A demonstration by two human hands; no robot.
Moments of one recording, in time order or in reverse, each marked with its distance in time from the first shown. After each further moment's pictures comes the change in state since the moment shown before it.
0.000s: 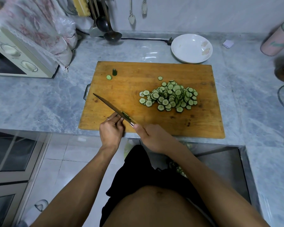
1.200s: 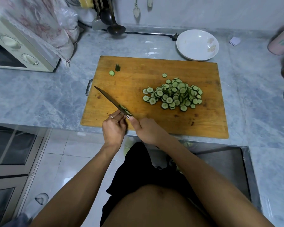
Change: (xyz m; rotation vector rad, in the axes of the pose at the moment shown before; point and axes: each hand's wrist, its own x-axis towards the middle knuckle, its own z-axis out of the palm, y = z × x) left_hand -0.001 -0.009 0.004 -0.016 -0.031 0.003; right_hand 0.030 -0.016 0.013 0.044 0.007 0.109
